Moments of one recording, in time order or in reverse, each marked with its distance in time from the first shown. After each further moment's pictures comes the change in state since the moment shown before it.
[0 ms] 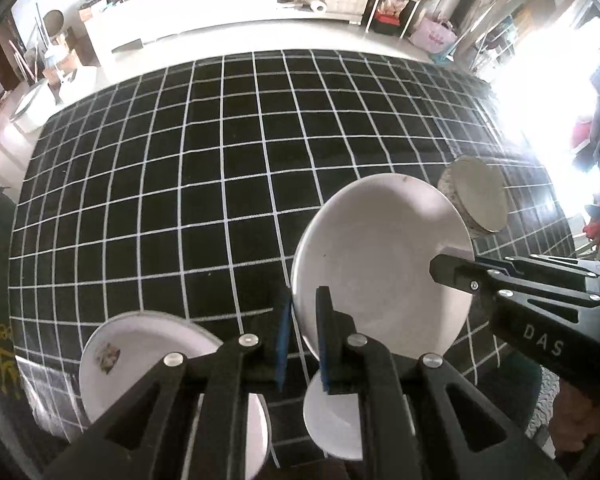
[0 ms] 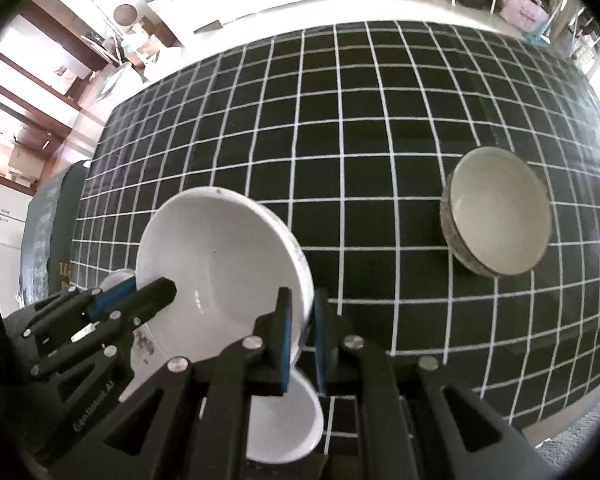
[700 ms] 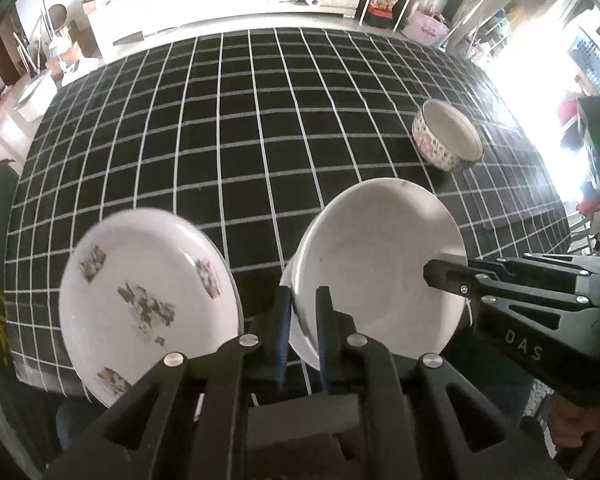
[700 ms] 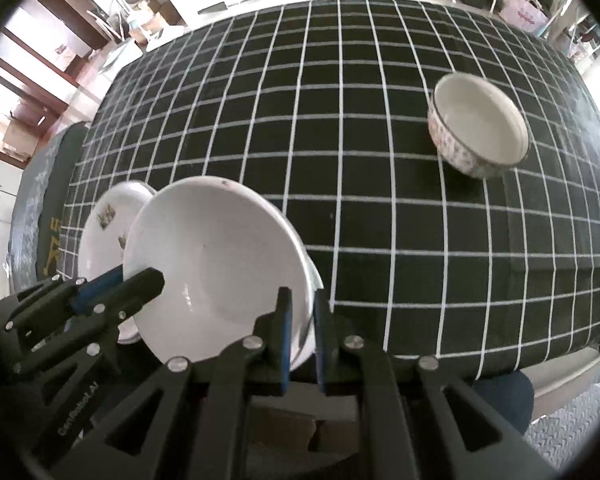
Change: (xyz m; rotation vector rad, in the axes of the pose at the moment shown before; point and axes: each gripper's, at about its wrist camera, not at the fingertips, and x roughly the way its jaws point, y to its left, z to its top) left arm -0.018 -0.015 -0.096 0.002 0.020 -0.011; right arm 0.010 0.013 -0.077 -0.035 0.062 -0.057
